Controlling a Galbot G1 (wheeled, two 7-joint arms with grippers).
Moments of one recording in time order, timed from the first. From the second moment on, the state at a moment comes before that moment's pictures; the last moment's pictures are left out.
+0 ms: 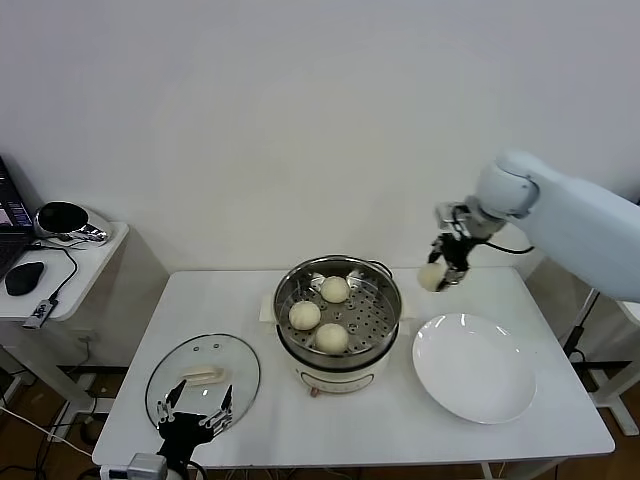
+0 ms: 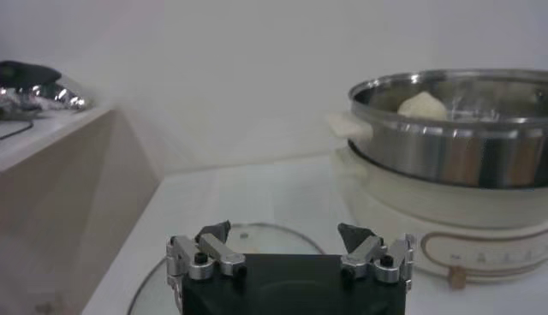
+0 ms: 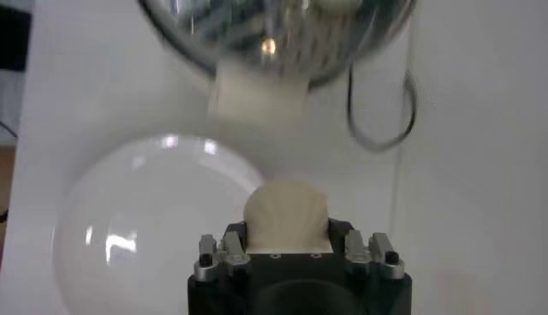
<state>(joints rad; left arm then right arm) 1.75 -1.57 -0.66 -2.25 0.08 0.31 0.18 0.50 0.82 -1.05 1.32 0.11 -0.36 -1.29</state>
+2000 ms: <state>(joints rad) 1.72 -1.57 -0.65 -2.22 0.02 0.32 0.17 0.30 0.85 -0.80 1.37 0.28 -0.46 -1.03</state>
